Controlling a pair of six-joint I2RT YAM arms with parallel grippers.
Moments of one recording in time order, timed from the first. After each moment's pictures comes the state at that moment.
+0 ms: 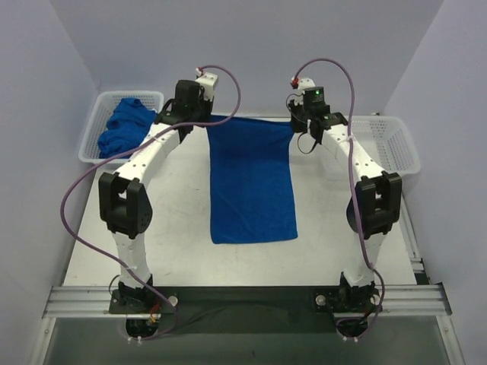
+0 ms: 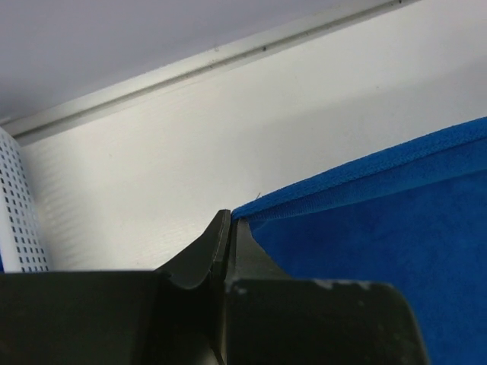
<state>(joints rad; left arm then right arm) -0.35 2.00 1.91 -0.40 -0.04 0.03 0.27 1.96 1.78 -0.42 0.03 -0.01</state>
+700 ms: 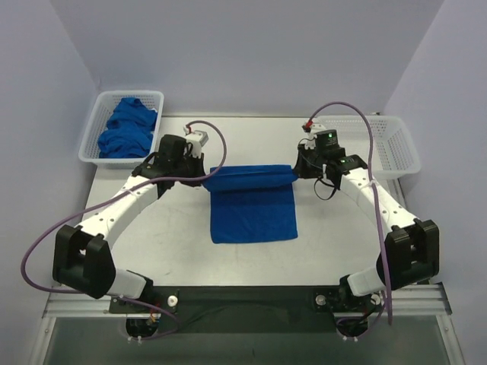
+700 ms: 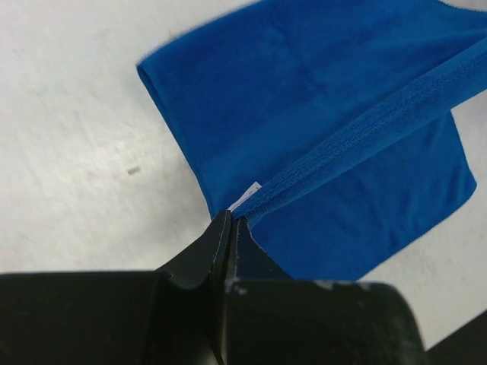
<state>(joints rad) -0.38 1.43 1.14 -0.42 0.19 -0.13 0.29 1.45 1.14 -0.43 -0.11 0.17</state>
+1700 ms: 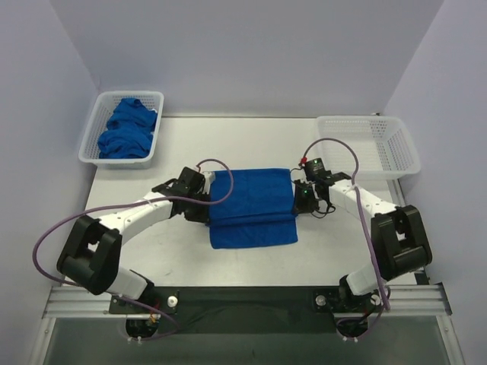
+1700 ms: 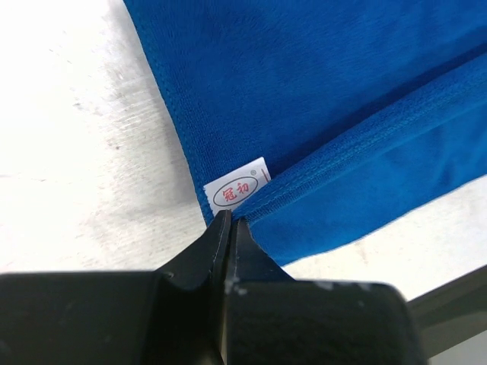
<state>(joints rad) -0.52 1.48 0.85 -0.46 0.15 -0.36 0.33 1.55 0.88 -0.50 -0.14 0.37</state>
